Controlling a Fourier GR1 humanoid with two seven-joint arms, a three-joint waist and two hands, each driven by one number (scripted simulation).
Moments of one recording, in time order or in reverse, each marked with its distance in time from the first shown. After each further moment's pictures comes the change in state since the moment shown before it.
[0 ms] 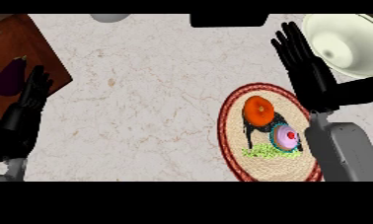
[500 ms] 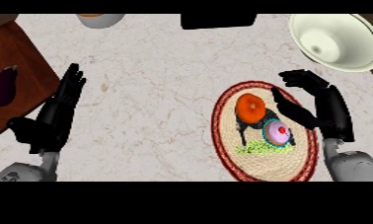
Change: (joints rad) left arm -0.068 -0.114 -0.087 -0.002 -0.014 0.009 0.060; right arm 0.195 -0.121 0.094 -0.070 0.407 -0.316 0.151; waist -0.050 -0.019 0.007
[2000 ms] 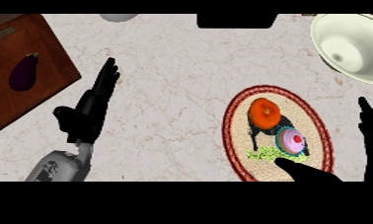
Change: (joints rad) left arm -0.097 -0.152 -0.069 0.009 -0.101 -0.004 0.089; right arm 0.315 0.161 0.063 -0.720 0.733 0.087 0.844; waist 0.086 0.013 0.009
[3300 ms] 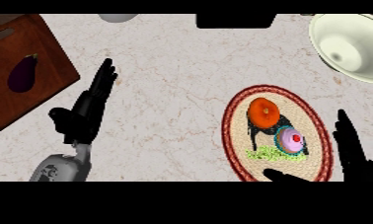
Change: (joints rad) left arm 0.046 -0.112 0.139 -0.020 -0.137 -0.135 0.035; right arm 0.146 0.148 -0.022 0.058 -0.174 -0.020 -0.258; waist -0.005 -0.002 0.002
